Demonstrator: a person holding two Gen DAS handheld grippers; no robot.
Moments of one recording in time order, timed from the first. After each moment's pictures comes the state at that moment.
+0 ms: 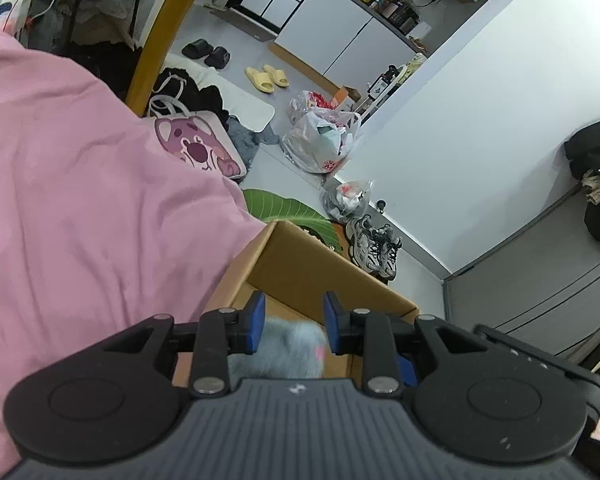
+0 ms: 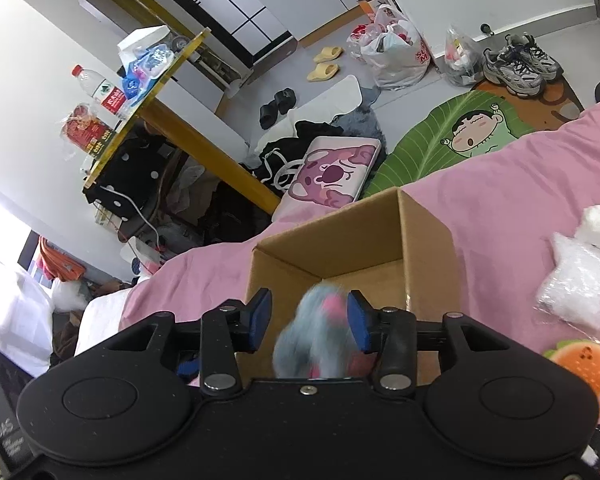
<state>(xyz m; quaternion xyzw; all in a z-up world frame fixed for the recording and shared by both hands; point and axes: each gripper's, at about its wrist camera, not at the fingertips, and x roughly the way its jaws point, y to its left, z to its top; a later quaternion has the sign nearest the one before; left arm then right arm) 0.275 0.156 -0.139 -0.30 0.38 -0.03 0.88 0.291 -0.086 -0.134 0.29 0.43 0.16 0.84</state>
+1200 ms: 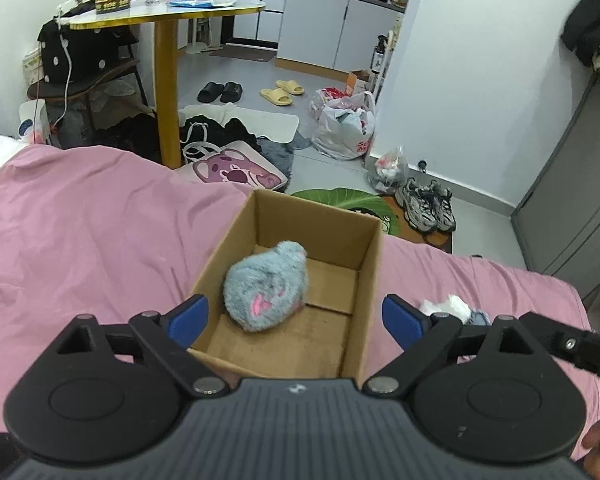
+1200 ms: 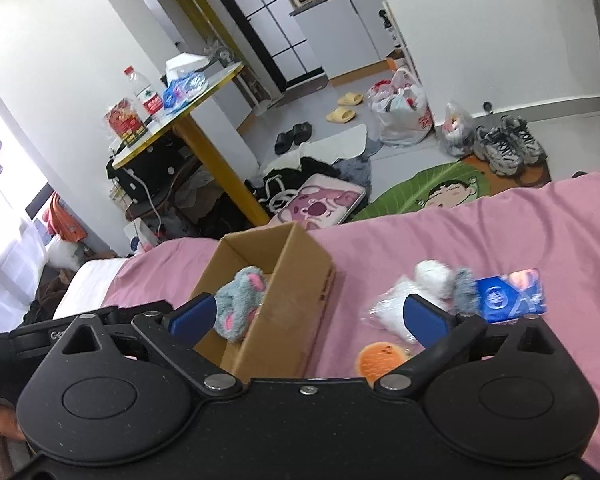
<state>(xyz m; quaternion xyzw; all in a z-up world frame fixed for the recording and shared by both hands) 0.195 0.049 -0.070 -0.10 0.40 0.03 0.91 0.207 -0.224 -0.096 0.20 0.36 0.19 0.89</state>
